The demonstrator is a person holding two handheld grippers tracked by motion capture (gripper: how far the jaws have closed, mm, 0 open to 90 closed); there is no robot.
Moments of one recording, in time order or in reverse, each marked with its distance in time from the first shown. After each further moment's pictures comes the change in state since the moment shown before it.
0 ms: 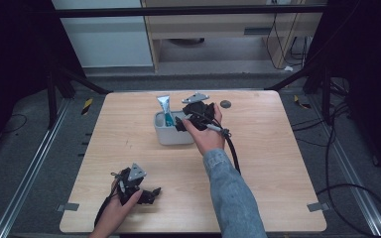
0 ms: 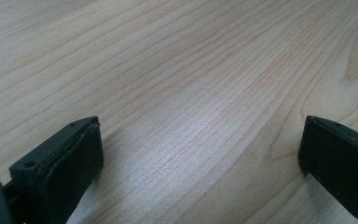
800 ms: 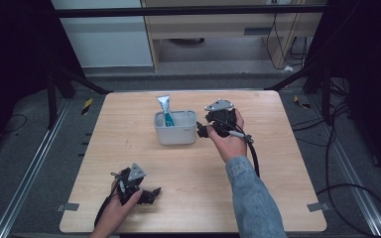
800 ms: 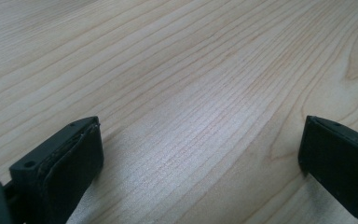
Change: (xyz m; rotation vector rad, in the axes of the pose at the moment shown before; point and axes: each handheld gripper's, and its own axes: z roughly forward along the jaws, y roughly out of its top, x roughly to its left) left arm 0.000 0.000 0.000 0.000 0.000 0.000; right arm -0.041 -0.039 -0.033 -0.001 -0.051 -0.027
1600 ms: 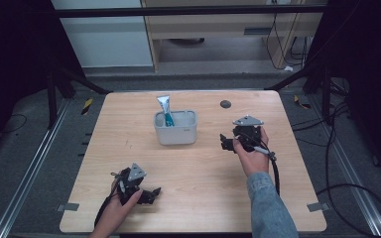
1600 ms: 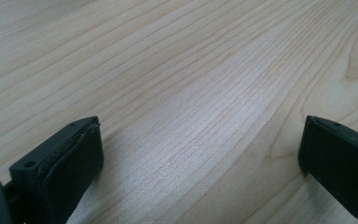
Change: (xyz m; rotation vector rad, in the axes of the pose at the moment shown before) left arm 0.000 0.000 0.000 0.002 -0.001 0.001; right arm -0.041 -0.074 -0.019 0.034 -0.049 0.140
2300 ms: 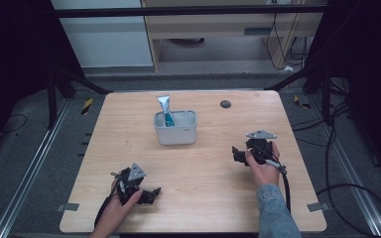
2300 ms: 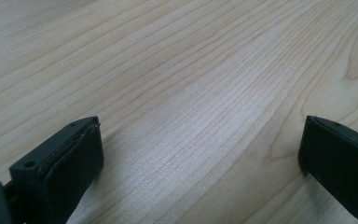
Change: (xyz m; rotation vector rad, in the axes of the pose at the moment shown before) left arm 0.000 0.000 0.000 0.000 0.000 0.000; right arm -0.024 -0.056 0.001 0.073 -0.022 0.092
